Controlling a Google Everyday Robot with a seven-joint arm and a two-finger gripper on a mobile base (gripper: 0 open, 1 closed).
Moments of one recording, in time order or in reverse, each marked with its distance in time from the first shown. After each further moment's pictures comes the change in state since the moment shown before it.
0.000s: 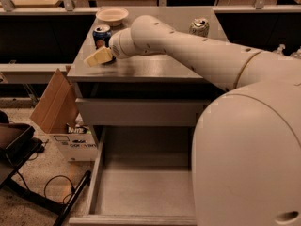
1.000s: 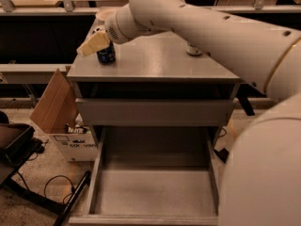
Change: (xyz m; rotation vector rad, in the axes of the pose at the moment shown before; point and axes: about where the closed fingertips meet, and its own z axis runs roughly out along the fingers) arm -0.050 0.033 -0.068 -0.031 0.041 -0.063
